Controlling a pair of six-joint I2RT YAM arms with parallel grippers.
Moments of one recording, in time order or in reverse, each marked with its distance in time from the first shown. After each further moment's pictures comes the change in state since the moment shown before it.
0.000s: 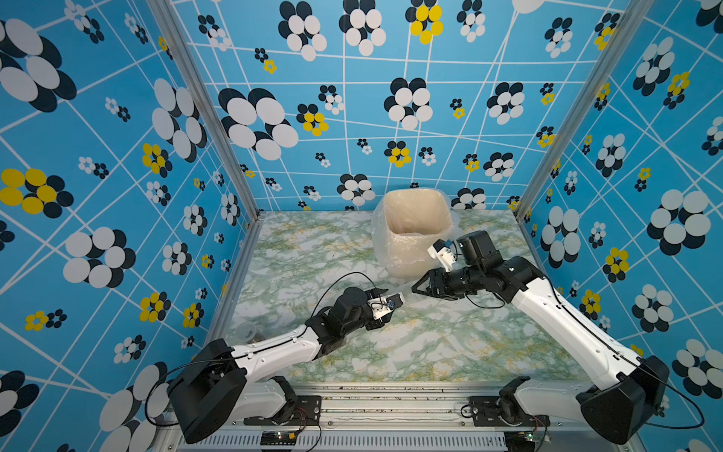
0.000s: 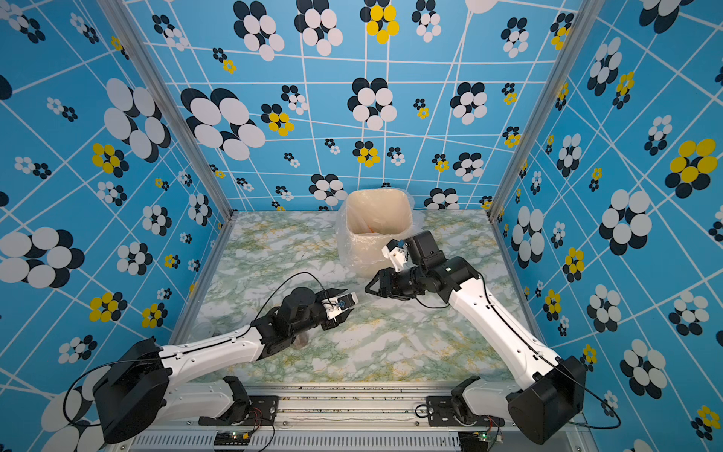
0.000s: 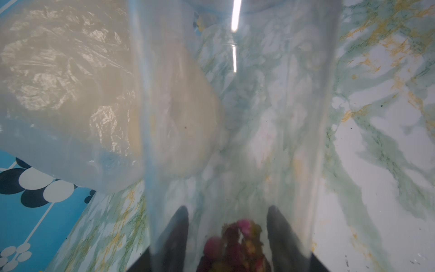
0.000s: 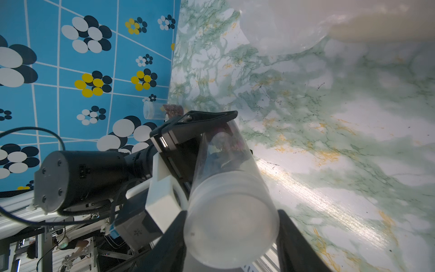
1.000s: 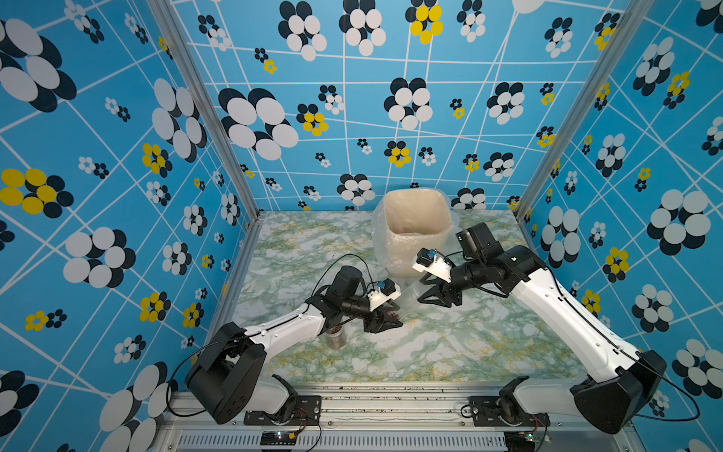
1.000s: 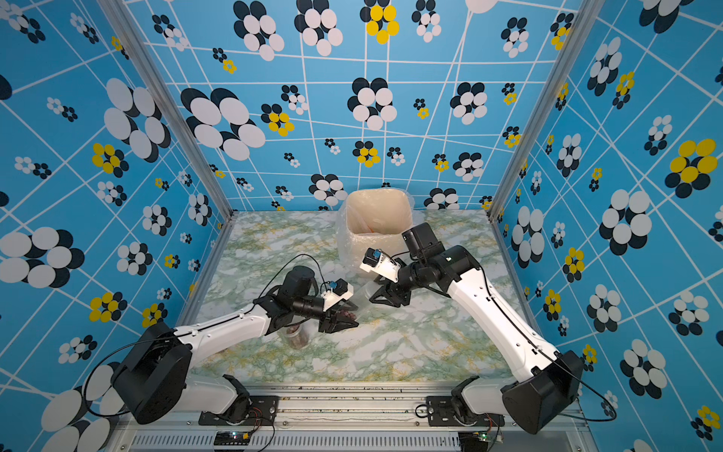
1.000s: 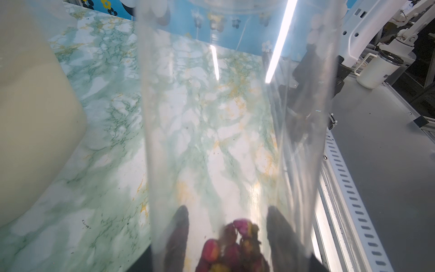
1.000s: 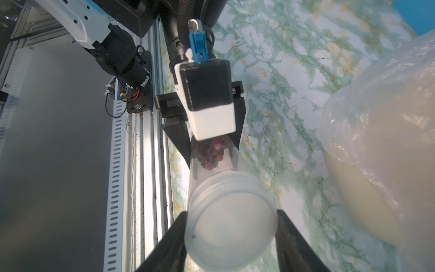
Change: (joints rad) left arm 0.187 0.140 0.145 -0.192 0.787 -0.278; right arm 0.000 0.055 0.144 -0.178 -0.029 -1.108
